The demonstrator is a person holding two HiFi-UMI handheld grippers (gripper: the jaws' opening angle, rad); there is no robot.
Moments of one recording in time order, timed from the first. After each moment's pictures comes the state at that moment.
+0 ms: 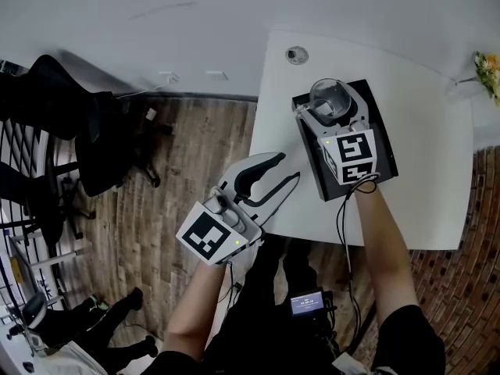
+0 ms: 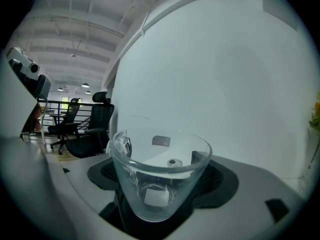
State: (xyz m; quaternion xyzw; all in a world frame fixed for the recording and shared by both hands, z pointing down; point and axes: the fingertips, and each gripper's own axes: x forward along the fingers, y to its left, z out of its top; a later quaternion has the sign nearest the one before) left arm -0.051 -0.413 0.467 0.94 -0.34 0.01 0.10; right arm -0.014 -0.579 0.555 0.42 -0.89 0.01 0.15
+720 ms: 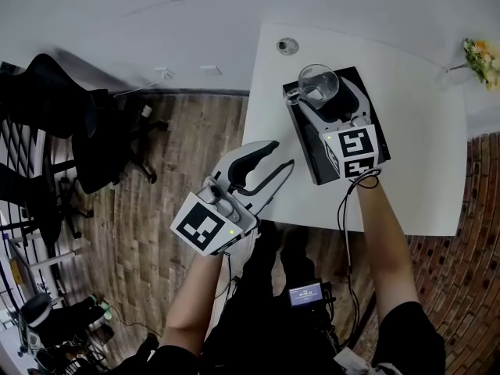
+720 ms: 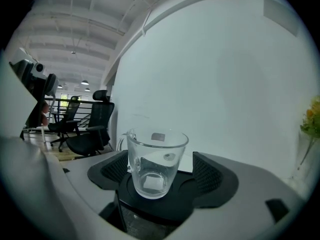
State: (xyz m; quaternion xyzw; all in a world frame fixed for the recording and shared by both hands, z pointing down) left arm -0.044 -0.396 0.457 0.94 -0.34 0.01 0.09; right arm 0.013 -0.553 0.548 0.43 -0.89 0.01 0.16
